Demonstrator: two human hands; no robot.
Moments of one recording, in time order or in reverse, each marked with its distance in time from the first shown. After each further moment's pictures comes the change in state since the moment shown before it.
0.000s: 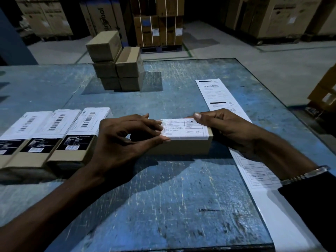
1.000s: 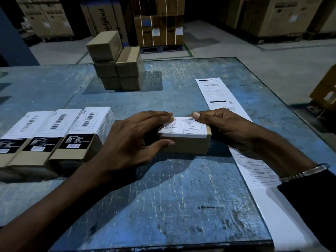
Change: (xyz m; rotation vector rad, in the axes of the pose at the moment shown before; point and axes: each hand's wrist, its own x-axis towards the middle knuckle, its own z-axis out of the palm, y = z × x) left_hand 0.011 -0.003 0.008 0.312 -0.162 0.126; right_hand 0.000 -0.001 0.003 0.008 0.028 0.033
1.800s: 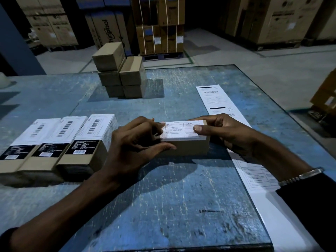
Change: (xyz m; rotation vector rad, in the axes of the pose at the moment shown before) left_hand -0.007 0.007 0.010 -0.220 0.305 -0.064; right_hand -0.005 -0.001 -0.003 -0.017 -0.007 -0.059
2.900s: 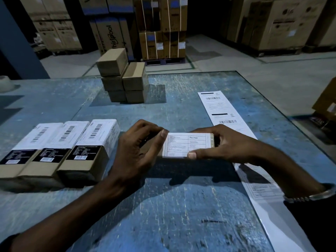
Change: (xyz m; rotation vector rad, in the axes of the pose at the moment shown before) left_hand 0.004 0.009 0.009 -0.053 -0.001 -0.222; right_hand -0.003 -0.014 0.005 -0.638 -0.104 -0.058
